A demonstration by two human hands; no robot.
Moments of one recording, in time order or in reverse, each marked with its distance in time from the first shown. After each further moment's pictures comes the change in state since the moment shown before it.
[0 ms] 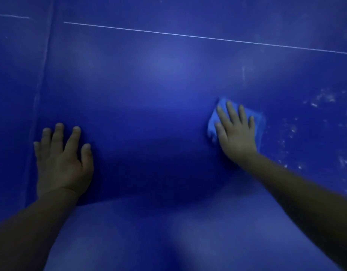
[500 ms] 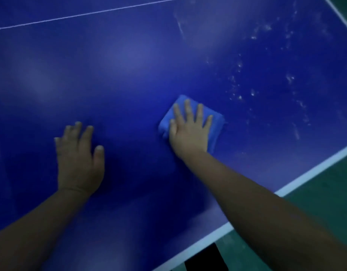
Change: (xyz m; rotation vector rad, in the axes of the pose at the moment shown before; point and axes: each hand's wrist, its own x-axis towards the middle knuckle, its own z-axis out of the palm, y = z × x) left_hand -0.069 0.050 0.003 -0.093 -0.078 0.436; right_hand -0.142 -0.078 0.012 0.161 -0.032 0.426
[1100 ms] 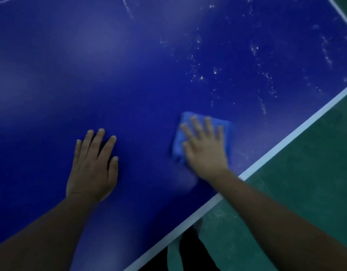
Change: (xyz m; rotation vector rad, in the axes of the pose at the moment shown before) left_hand -0.018 0.082 0.054 0.189 -0.246 0.356; right_hand -0.074 0.151 -0.004 -0.103 0.000 -0.111
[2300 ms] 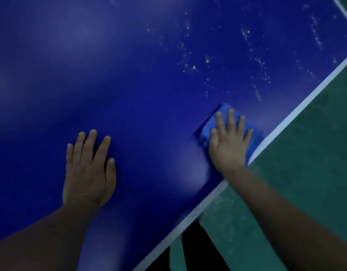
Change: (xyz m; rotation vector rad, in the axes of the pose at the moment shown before) left_hand 0.000 0.004 -0.007 -0.017 -0.034 -0.016; right_hand -0.022 0.029 -0.007 0.062 -0.032 0.506
